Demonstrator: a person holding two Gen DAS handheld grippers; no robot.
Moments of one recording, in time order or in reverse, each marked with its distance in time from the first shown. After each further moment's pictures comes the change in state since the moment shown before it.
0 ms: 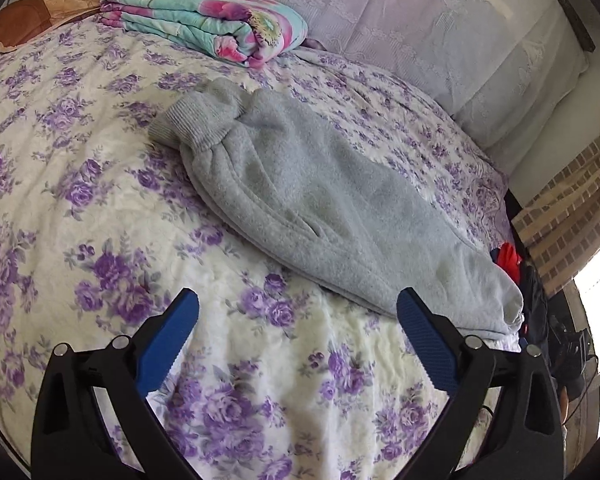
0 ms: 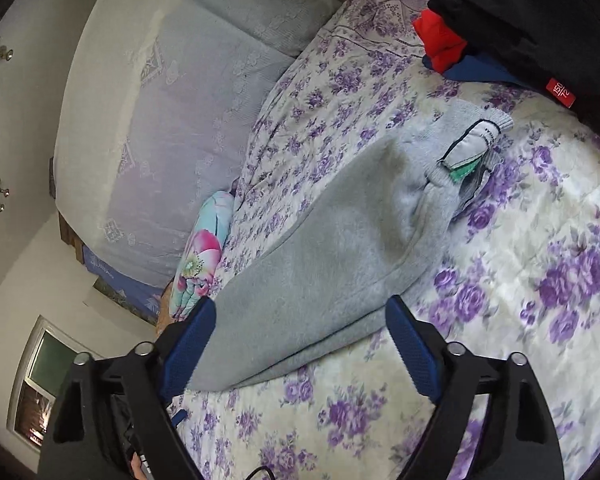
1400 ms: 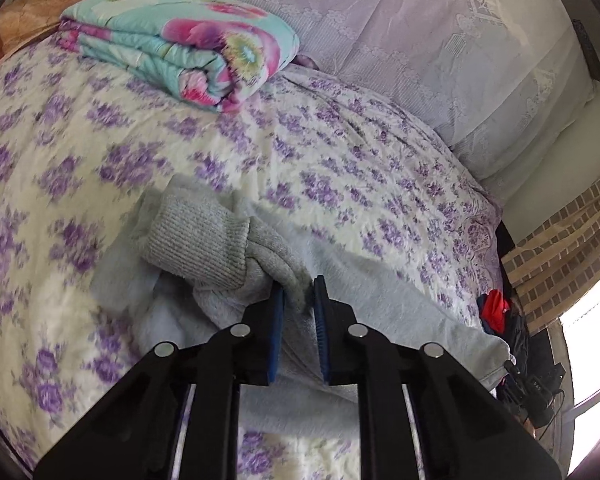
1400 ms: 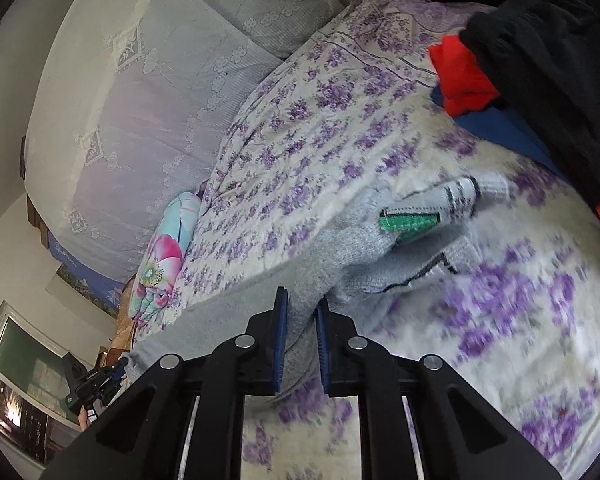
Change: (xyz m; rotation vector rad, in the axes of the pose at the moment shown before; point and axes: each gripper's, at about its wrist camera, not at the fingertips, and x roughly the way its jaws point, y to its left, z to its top) left arm 0.051 -0.009 0.142 -0.006 0.010 -0.066; right arm 0.045 0.006 0.073 -0.113 0.011 -0.109
